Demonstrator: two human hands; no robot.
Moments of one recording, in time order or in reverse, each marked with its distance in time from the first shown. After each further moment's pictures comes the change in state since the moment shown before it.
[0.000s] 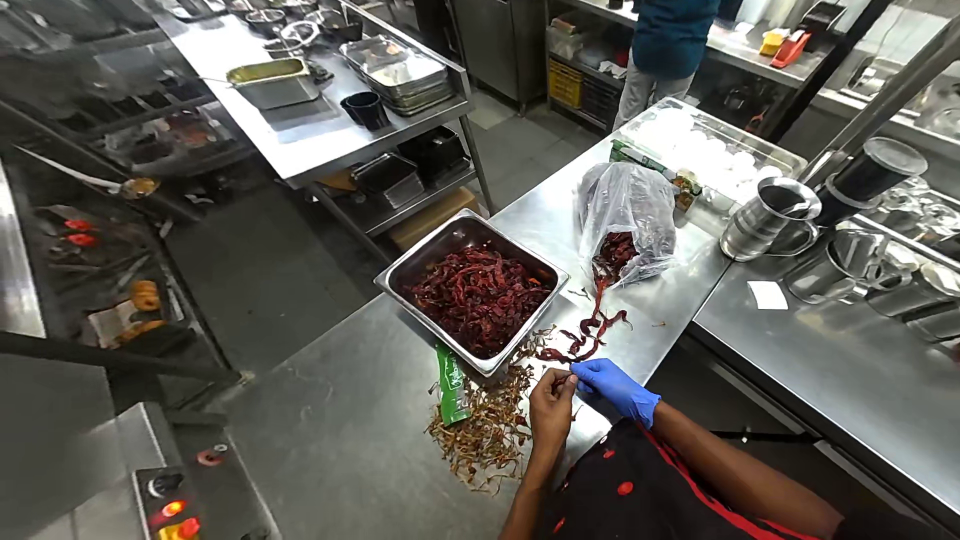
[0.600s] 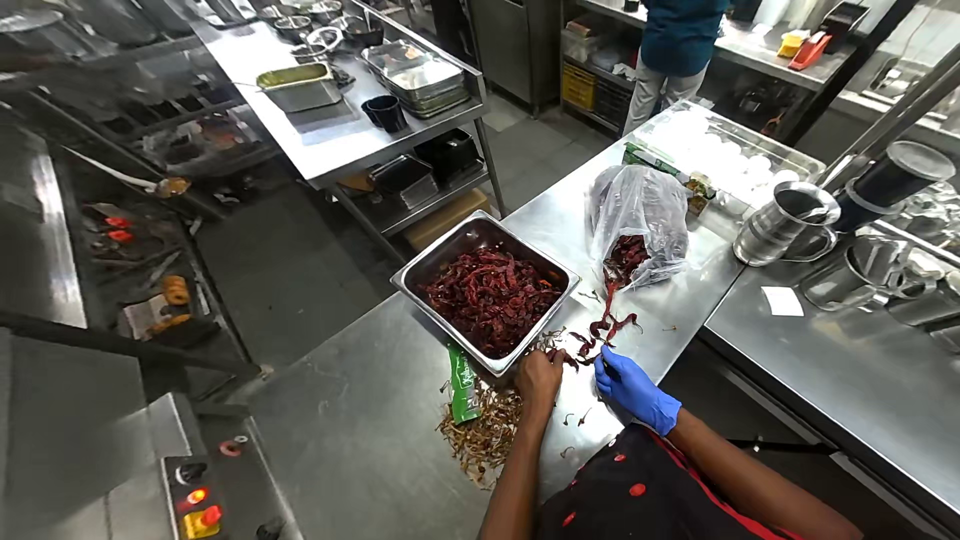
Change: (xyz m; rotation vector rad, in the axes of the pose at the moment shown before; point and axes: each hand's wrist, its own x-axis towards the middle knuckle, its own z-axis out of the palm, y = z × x) left_hand 0.071 0.016 -0.017 1.004 0.051 -0.228; right_hand -0.006 -0.007 -0.009 0.368 0.010 -0.026
